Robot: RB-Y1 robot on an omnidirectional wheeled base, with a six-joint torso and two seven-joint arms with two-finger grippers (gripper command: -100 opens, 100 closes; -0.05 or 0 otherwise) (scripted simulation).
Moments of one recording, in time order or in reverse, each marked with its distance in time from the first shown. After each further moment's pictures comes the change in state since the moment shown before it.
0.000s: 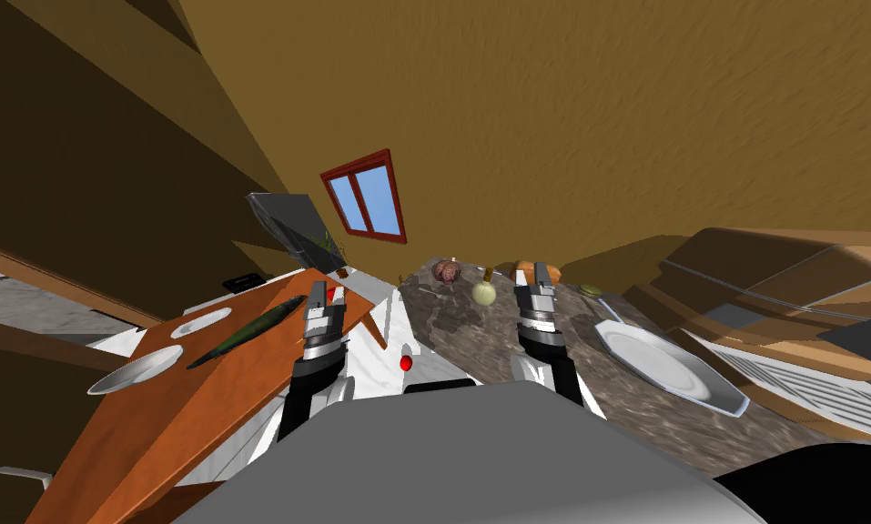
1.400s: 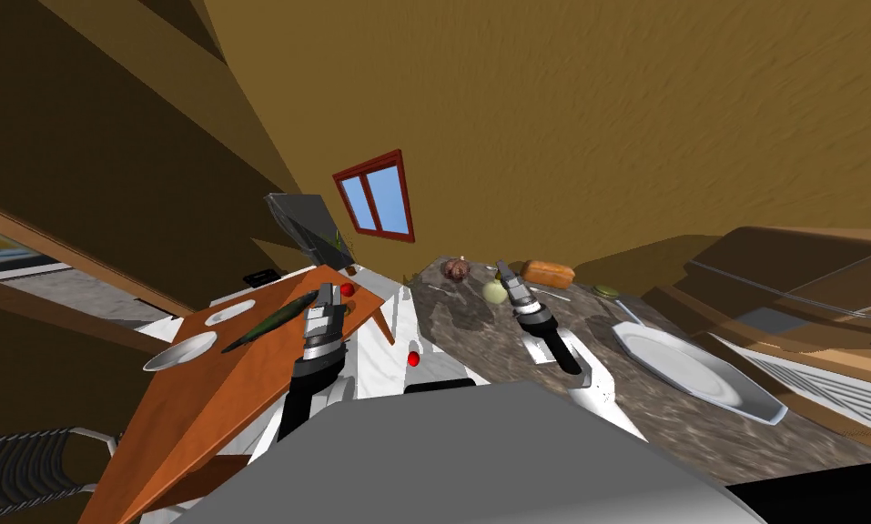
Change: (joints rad) left arm 0.000 0.000 0.000 0.000 0.000 0.000 0.000; right arm -0.217 -0.401 -0.023 0.184 0.195 -0.059 0.051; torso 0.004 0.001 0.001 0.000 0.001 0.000
